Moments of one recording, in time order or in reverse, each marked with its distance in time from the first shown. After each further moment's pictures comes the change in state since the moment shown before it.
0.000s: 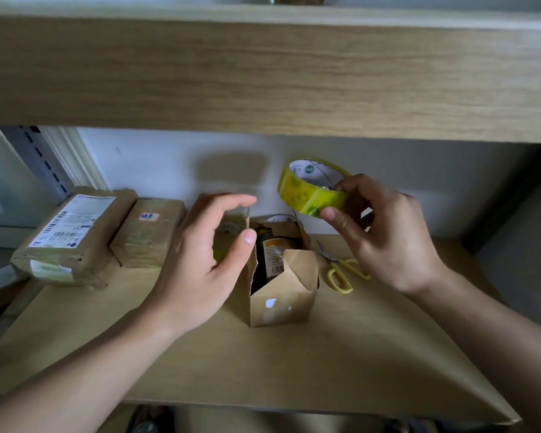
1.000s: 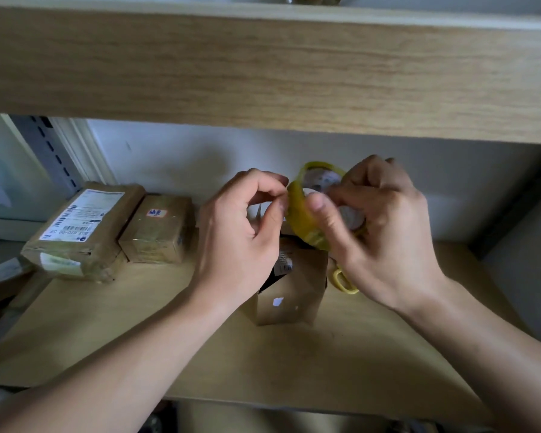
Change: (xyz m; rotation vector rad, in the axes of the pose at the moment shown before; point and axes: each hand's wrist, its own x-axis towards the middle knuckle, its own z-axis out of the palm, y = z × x) left_hand 0.026 0.022 0.027 -0.160 0.204 0.081; right_hand -0.002 -0.049 0.006 -0.072 0.180 -0.178
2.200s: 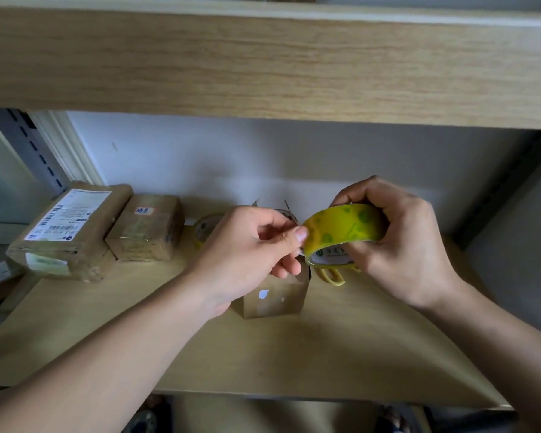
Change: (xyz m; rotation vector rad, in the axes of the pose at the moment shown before) left_hand -0.007 0.029 0.003 -0.255 -0.451 -0.650; right_hand -0.014 0.020 -0.035 0.233 -0.206 0.174
